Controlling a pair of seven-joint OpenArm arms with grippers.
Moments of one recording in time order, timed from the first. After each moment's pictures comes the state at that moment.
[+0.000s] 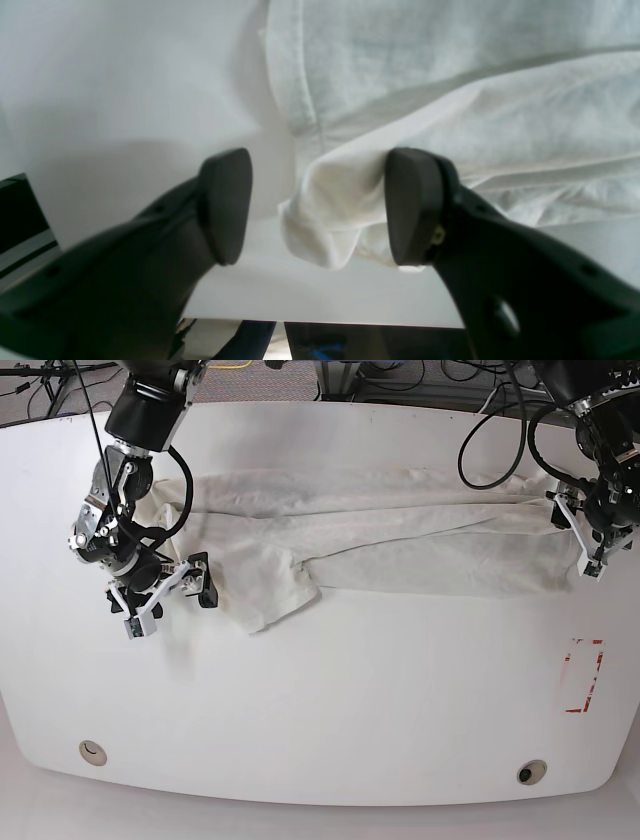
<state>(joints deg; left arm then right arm) 4.7 -17.1 -32.8 101.0 -12.1 -41.8 76.2 7.7 7.6 26.2 80.7 18.9 40.4 -50.3</state>
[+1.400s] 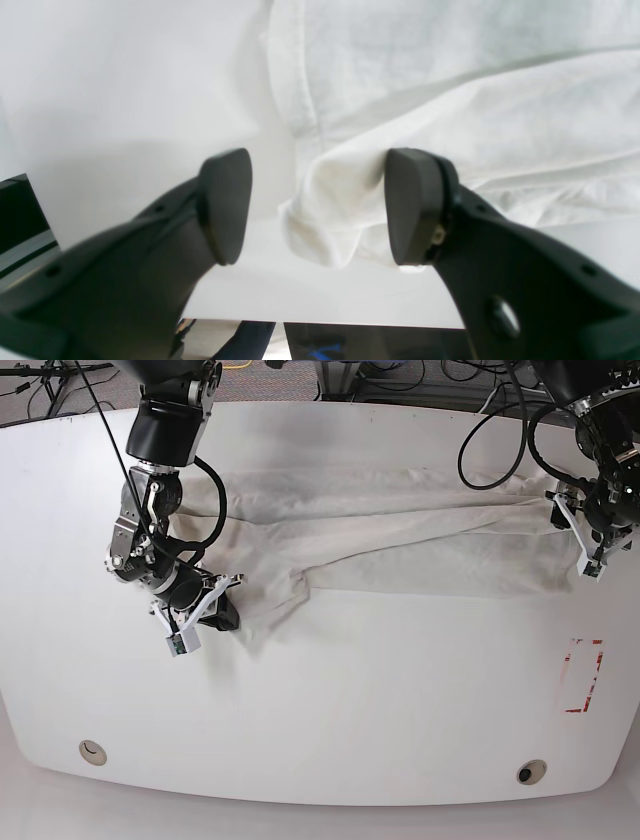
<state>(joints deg) 4.7 -17.0 -32.8 101.0 -12.1 -41.8 76.1 9.7 4.4 18.3 78.4 19.8 39.9 -45.1</state>
